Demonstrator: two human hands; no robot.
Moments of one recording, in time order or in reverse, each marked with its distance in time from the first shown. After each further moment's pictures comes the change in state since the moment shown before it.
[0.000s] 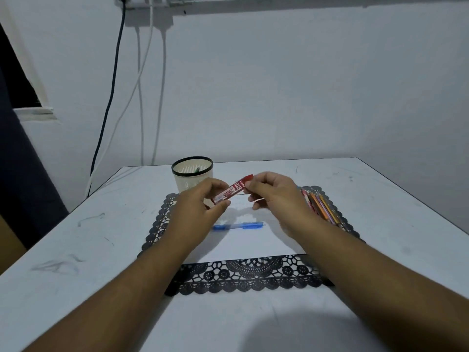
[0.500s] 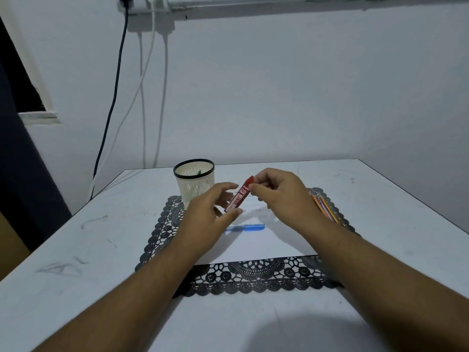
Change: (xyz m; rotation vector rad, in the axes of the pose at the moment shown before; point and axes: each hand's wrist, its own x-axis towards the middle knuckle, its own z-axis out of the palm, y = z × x) left_hand -0.004 0.006 0.010 -0.063 -0.057 0.024; right_hand 0.001 -0.007 -0.013 -0.402 0.005 -0.267
